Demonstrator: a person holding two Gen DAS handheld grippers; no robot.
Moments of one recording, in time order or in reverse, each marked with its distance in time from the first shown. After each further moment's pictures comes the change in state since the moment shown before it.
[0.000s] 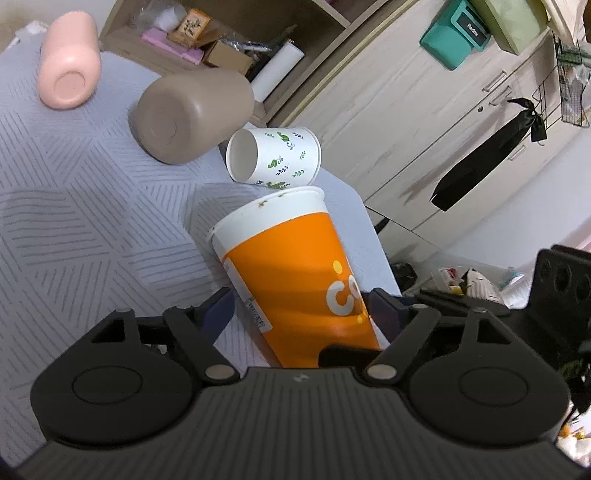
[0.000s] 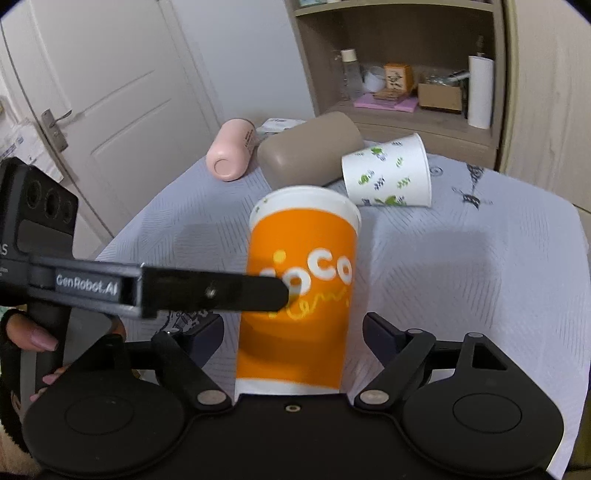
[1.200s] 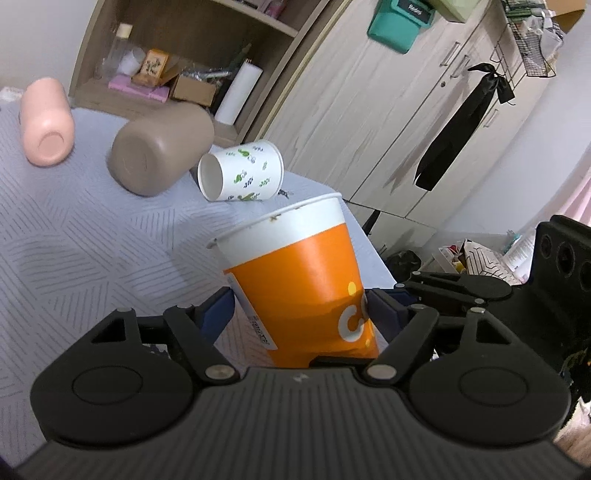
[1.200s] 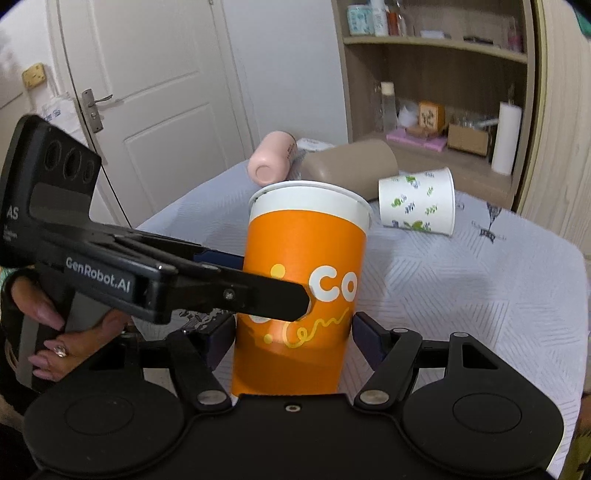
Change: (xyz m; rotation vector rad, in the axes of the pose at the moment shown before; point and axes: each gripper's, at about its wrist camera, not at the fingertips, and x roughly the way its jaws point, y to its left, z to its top) left arm -0.026 -0.033 -0.017 0.221 -0.051 0.023; right arm -0.022 0.033 -0.030 -0.164 -0.107 -0.013
